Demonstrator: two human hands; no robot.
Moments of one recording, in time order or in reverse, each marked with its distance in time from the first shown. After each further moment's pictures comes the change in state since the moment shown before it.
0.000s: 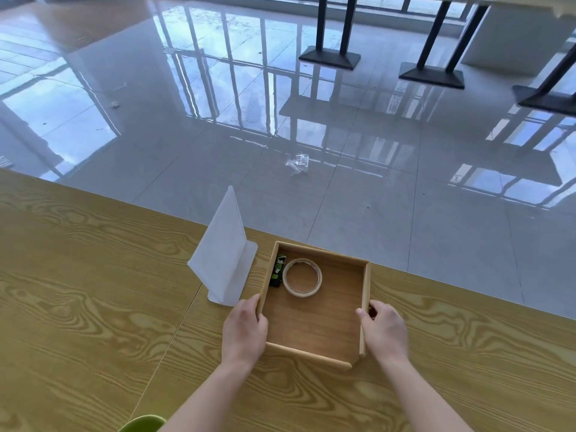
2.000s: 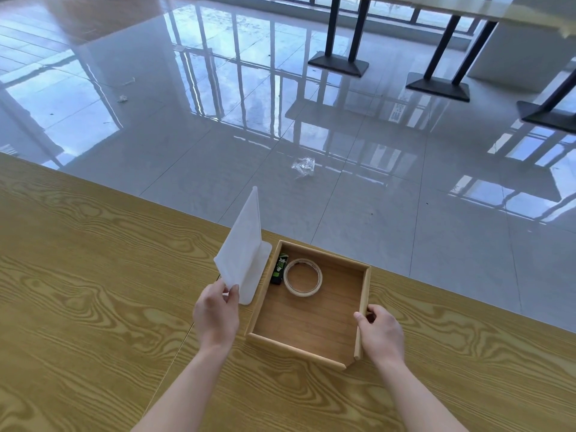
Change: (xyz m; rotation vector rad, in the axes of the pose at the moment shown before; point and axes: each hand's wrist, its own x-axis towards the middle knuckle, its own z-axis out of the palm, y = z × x) left_hand 0.030 -0.039 -0.054 -0.137 0.327 -0.120; right_hand -0.007 -0.020 0.023 0.062 -0.029 0.039
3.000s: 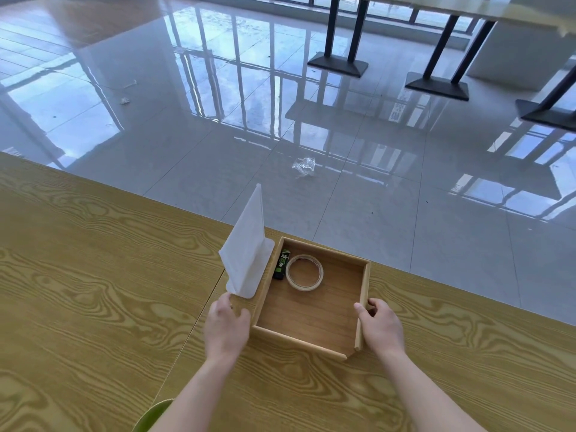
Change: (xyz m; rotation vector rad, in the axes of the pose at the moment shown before) left_hand -0.031 -0.012 -0.003 0.015 -0.256 -0.167; right_hand -0.002 0.003 -0.003 0.061 -0.058 0.025
